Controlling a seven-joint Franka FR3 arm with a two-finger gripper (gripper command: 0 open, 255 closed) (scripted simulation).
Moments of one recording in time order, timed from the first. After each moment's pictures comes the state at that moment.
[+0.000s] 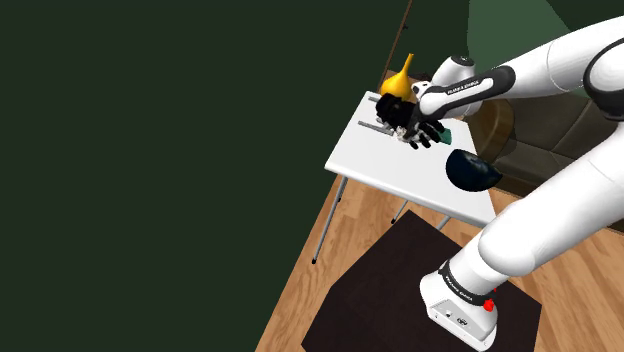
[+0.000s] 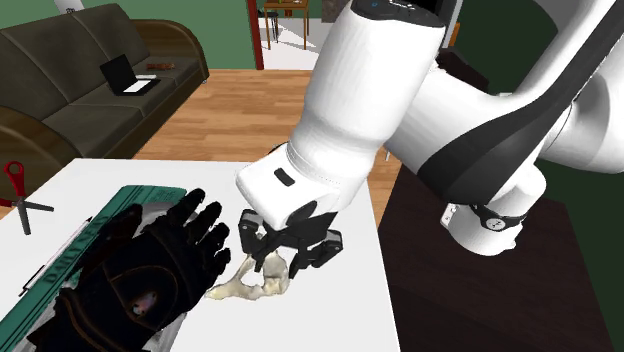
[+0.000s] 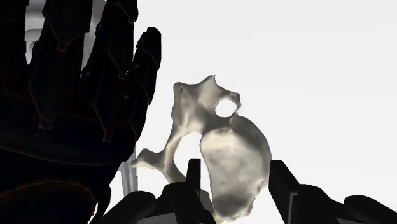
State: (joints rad) arm -0.15 -0.12 -0.53 -2.41 -0.27 2.64 -0.93
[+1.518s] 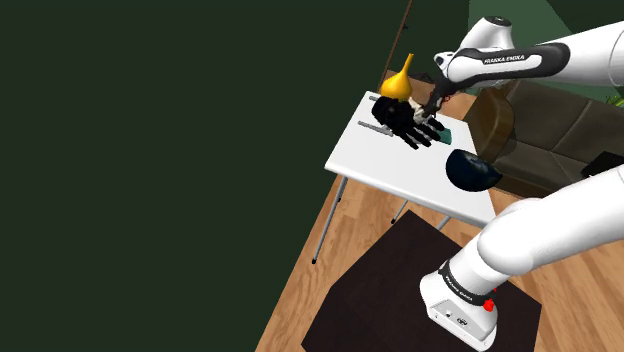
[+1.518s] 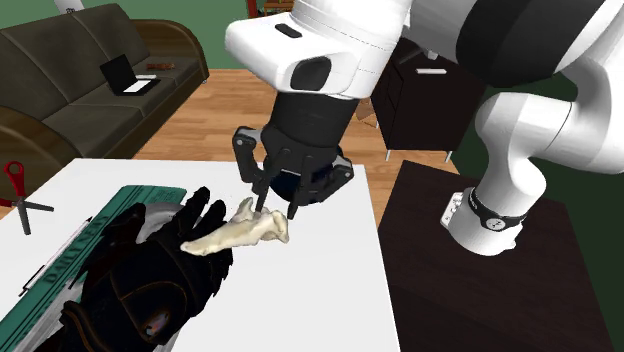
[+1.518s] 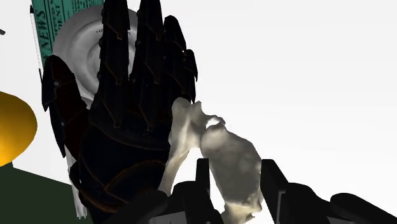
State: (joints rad) arm -0.18 -0.33 -0.50 -2.31 -0.32 2.34 -0.94
